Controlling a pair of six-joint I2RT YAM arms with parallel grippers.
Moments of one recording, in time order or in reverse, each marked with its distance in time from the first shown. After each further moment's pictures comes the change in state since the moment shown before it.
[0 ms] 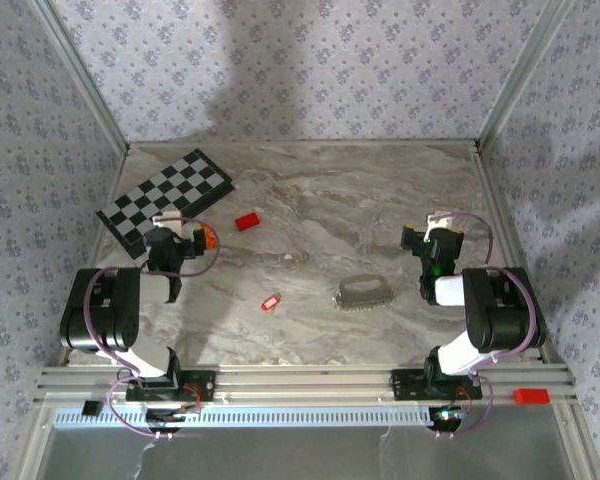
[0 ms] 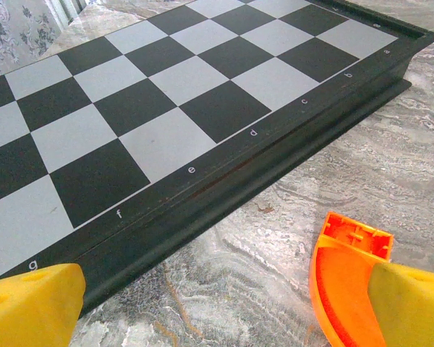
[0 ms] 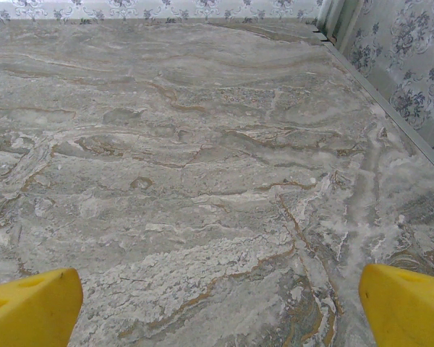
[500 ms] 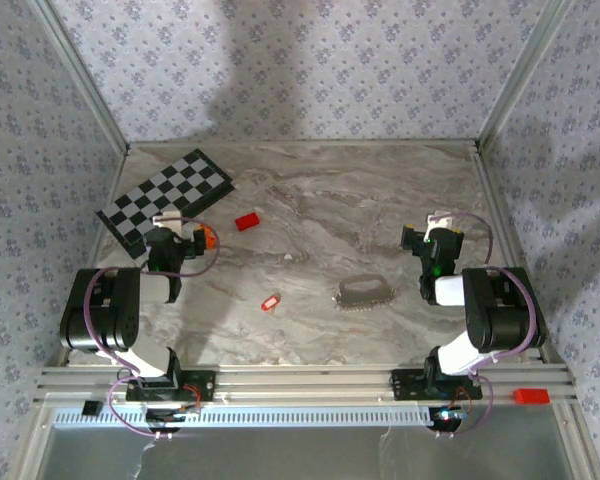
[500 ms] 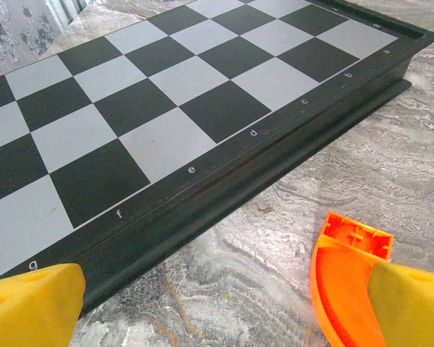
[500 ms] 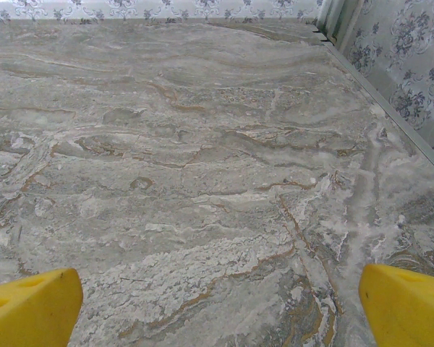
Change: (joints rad) left arm 0.000 0.000 0.000 0.000 0.000 0.000; right arm 0.000 0.000 0.000 0.000 0.000 0.000
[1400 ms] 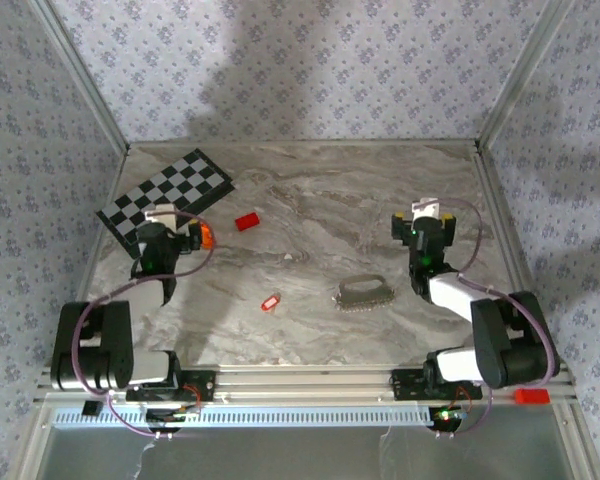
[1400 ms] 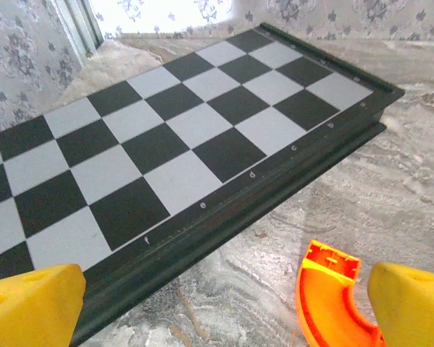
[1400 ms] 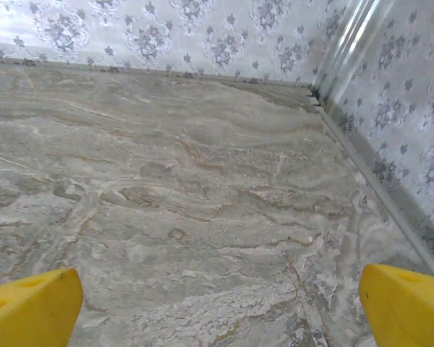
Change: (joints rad) left arm -0.008 -0.253 0.030 -0.248 -0.006 -0.020; right arm 0.207 -0.209 0.106 -0.269 0.227 -0.067
